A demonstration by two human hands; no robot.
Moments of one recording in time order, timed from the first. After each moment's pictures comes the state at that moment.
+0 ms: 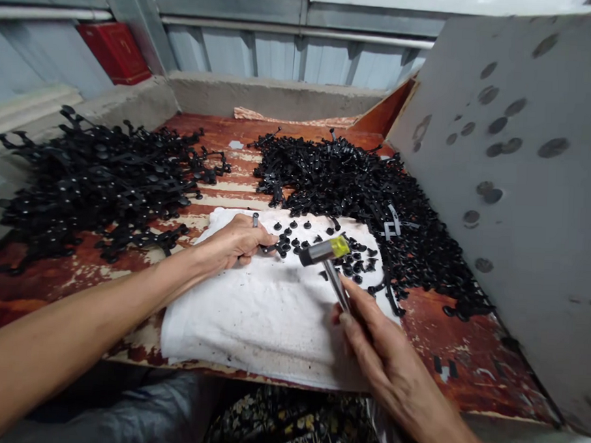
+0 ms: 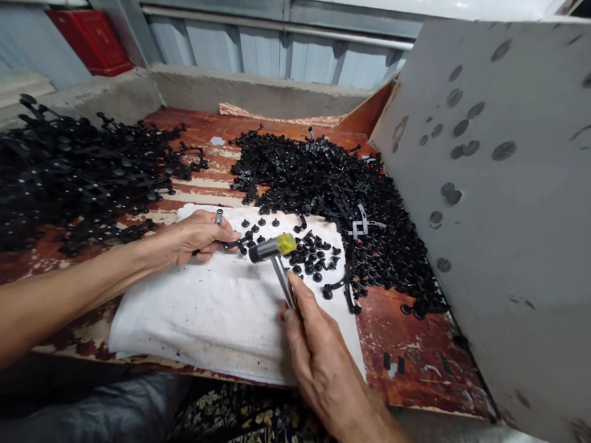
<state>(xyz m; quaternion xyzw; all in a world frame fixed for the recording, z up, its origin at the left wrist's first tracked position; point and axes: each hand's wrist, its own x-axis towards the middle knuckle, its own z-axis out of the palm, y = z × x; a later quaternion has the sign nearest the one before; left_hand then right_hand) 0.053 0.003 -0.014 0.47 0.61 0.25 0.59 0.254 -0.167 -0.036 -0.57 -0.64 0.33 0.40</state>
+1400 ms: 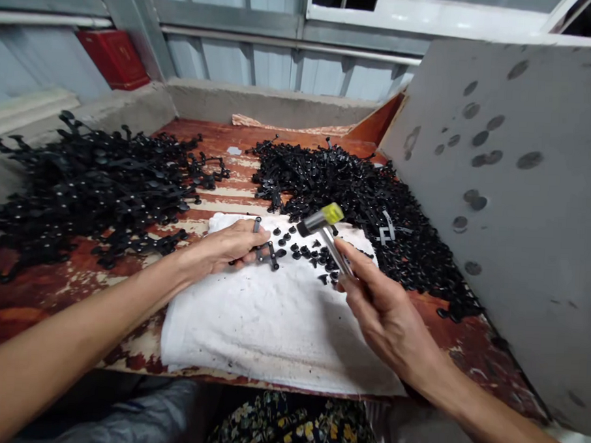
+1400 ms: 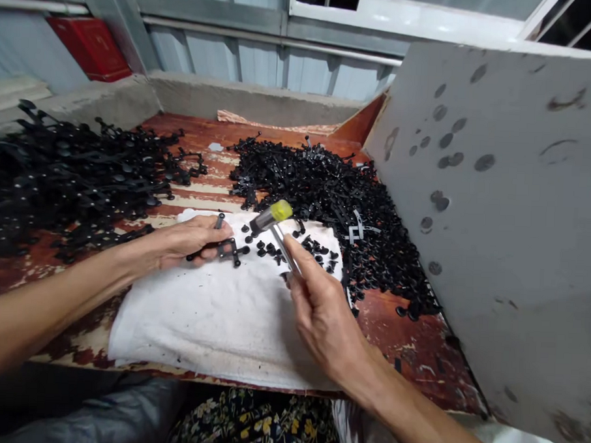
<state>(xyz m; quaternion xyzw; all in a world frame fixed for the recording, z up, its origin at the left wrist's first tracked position) 0.044 -0.001 0.002 0.54 0.59 0.16 0.57 0.256 -0.127 -0.017 -0.55 -0.70 0.20 0.40</state>
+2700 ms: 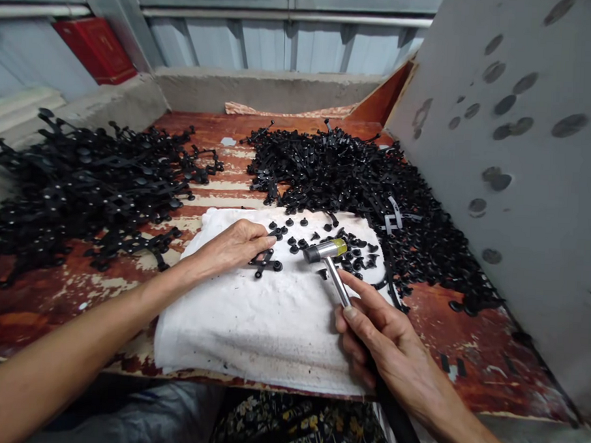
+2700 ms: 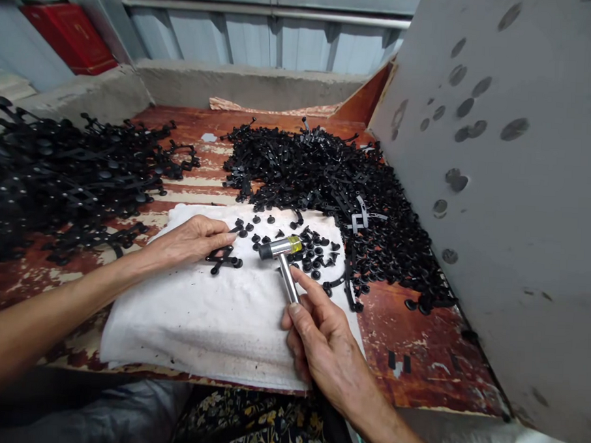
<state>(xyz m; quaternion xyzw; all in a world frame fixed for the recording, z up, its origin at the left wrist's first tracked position) 0.044 0.006 -0.021 0.78 0.48 0.11 0.39 0.251 -0.162 -0.035 -0.54 -0.32 0.62 0.46</state>
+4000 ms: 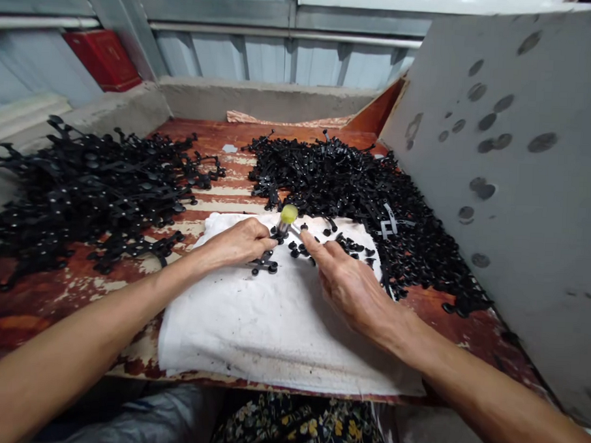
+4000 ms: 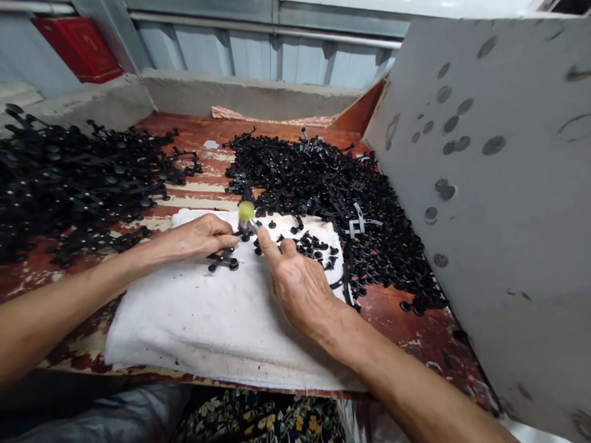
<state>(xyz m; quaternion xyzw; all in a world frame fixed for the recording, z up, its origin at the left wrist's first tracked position) 0.048 0.018 -0.012 0.80 0.49 0.06 0.33 0.248 -0.091 -0.025 -0.56 -0.80 0.07 0.18</state>
